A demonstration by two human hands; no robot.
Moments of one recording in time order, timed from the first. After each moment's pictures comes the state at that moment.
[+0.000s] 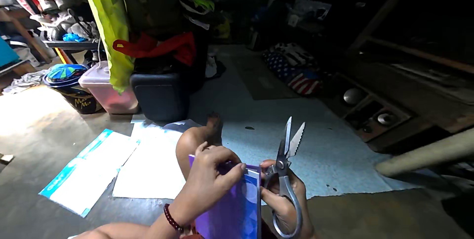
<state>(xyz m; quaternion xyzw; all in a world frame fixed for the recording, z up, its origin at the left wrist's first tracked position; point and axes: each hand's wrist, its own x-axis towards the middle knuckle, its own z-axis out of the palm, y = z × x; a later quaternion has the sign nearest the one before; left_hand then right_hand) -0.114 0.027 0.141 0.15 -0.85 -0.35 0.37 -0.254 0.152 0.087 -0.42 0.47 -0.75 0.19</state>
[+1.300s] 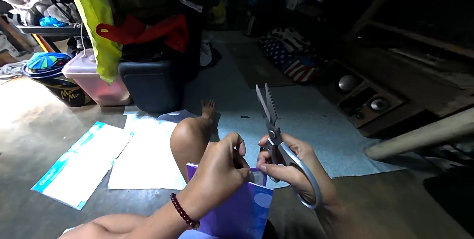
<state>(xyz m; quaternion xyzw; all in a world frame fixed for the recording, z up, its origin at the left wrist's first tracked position) -0.134 0.047 0.166 0.20 -0.79 -0.53 0.22 -0.300 0.153 0.140 -0.48 0.55 -0.61 0.30</state>
